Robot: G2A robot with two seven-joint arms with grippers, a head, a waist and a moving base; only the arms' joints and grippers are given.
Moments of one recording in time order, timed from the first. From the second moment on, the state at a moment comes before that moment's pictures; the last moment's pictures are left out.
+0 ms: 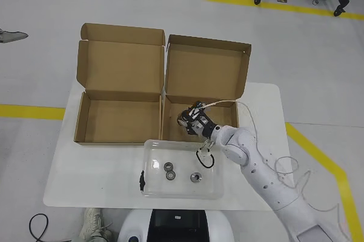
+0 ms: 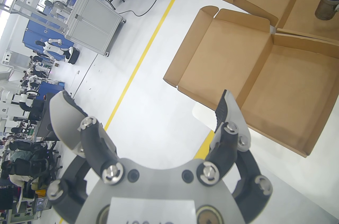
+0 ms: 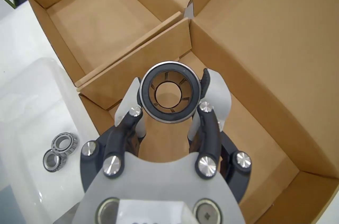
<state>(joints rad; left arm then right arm) 0.40 -0.15 -1.00 -1.50 0.90 -0.88 -0.13 -0.98 -1.31 0.87 -1.37 -1.13 -0.36 0.36</state>
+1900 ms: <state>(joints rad) 0.40 -0.15 -1.00 -1.50 0.90 -0.88 -0.13 -1.22 -1.27 0.90 -1.82 -1.42 -0.66 0.38</state>
